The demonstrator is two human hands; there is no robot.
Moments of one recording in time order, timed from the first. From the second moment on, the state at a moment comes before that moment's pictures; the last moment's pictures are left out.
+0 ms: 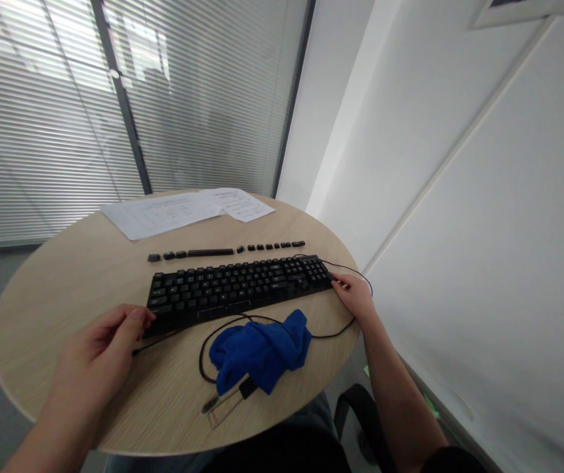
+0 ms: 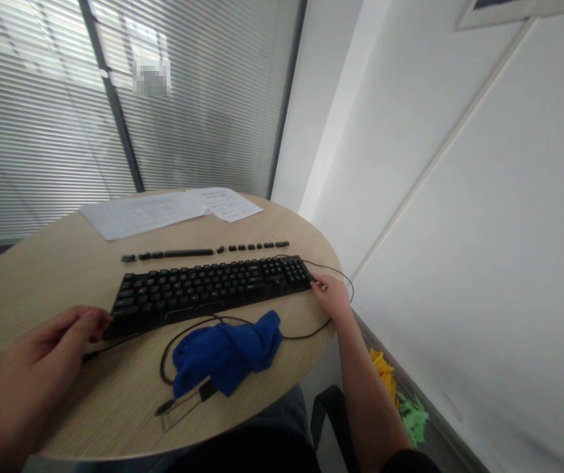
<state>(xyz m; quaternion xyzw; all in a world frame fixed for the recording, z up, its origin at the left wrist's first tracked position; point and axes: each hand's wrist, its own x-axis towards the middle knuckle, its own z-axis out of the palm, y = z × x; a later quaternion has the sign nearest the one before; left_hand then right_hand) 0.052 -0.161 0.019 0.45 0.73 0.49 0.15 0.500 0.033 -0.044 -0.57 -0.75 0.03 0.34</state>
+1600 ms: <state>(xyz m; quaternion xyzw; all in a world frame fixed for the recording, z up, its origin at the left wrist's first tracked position) 0.046 -0.159 0.011 0.48 0.72 0.49 0.14 0.494 0.027 -0.038 -0.57 -0.75 0.00 0.32</state>
